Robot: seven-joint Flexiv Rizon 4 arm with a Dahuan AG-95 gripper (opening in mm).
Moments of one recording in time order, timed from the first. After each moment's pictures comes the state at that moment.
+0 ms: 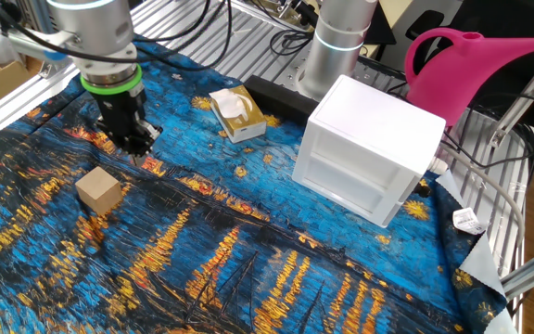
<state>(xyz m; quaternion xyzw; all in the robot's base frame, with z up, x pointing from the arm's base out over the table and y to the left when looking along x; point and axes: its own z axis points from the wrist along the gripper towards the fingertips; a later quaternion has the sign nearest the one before) 0.571 -0.167 0.116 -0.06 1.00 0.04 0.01</state>
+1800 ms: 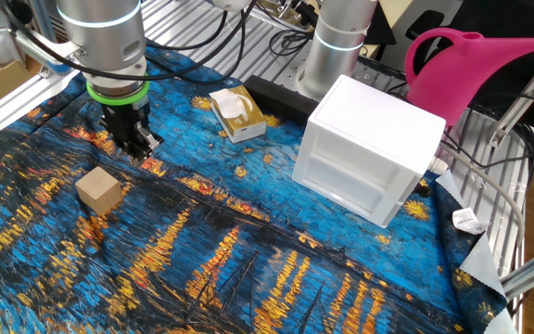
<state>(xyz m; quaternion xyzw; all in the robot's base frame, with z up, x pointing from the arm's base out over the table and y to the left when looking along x) 0.571 -0.168 0.116 0.05 1.00 0.00 0.00</state>
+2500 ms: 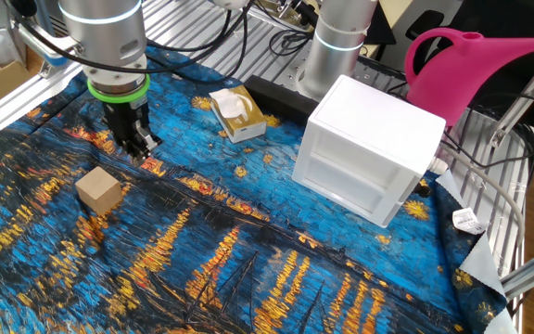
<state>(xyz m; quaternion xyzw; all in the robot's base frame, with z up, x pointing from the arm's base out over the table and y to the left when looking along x) 0.571 -0.168 0.116 0.10 1.00 0.01 0.01</state>
